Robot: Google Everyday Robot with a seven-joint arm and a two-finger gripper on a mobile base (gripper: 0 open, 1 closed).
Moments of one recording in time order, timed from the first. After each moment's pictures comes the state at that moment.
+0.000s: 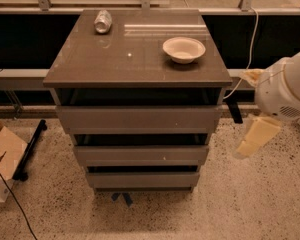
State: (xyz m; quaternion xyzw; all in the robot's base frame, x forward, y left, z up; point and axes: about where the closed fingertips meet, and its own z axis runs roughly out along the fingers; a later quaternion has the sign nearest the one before) arm 0.458 -0.204 0.897 -0.60 0.76 -0.03 0.25
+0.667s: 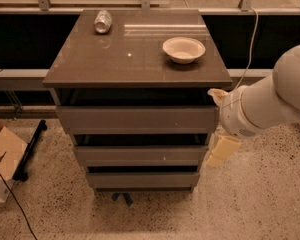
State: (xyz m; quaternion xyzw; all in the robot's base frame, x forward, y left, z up) arm 0.477 -0.156 0.832 -0.63 0.73 -0.01 0.28
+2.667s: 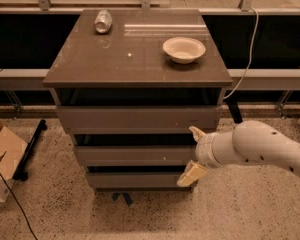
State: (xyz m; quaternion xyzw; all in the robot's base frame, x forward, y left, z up) arm 0.526 -0.127 0.643 -0.58 0.74 0.08 0.34
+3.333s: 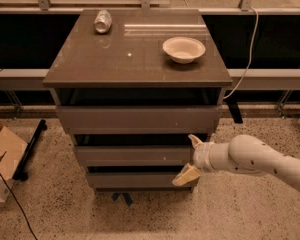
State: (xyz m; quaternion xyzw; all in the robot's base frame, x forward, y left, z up) arm 0.564 -0.133 0.560 -0.52 0.75 0.13 0.38
